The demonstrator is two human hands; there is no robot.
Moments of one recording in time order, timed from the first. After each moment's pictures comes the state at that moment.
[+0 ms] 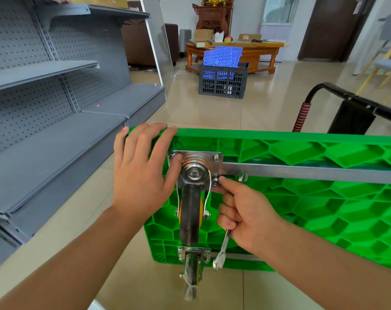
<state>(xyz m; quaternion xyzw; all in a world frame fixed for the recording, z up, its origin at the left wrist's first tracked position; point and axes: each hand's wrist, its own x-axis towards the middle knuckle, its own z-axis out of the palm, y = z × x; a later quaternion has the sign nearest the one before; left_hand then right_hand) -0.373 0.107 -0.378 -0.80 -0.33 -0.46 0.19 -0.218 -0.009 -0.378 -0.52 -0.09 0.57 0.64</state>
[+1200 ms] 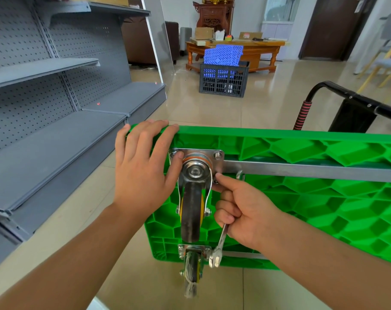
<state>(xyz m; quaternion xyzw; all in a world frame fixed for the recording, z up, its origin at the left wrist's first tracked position) -0.373 0.107 -0.377 -0.80 -0.33 -0.46 0.20 -0.221 -0.006 -0.369 -0.50 -0.04 0.60 0.63</state>
